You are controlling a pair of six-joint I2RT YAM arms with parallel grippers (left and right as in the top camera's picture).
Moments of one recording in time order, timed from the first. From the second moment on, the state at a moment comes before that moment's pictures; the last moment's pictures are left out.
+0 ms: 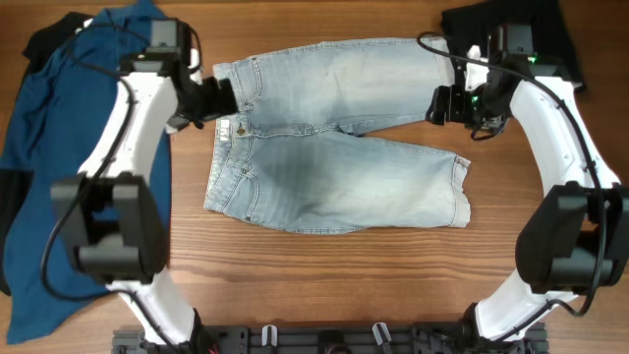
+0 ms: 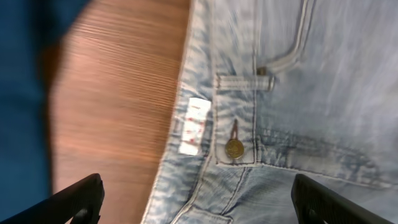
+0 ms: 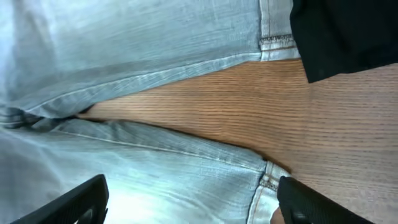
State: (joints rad) left arm -0.04 1.96 1.57 -0.93 0.10 -0.28; right arm -0.05 1.86 1.52 -1.00 -0.21 0.04
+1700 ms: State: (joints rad) left arm -0.08 1.87 1.73 -1.14 -0.13 -0.28; right arm 0.10 1.85 1.08 -0.59 -0.02 0.23
